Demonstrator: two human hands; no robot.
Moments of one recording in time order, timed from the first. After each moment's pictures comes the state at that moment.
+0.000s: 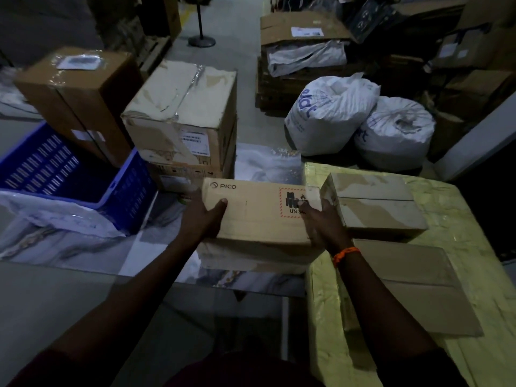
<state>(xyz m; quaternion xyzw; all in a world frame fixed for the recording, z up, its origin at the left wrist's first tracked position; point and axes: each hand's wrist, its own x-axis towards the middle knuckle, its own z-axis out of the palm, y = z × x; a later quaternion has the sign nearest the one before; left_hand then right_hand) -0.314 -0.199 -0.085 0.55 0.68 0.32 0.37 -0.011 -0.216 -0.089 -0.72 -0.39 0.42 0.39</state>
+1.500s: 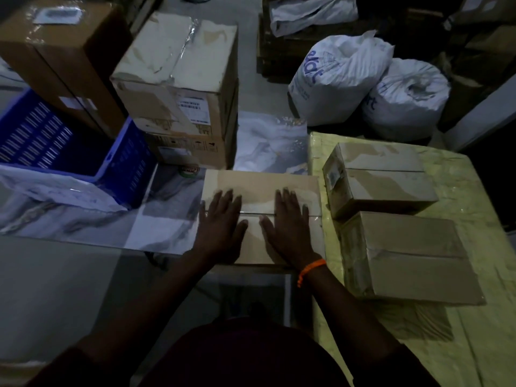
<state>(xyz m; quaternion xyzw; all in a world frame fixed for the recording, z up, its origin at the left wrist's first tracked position) -0.301 -0.268 -0.141 0.79 0.58 0.10 0.14 -0.102 -0.282 -0.152 -0.70 -0.68 0.13 0.15</state>
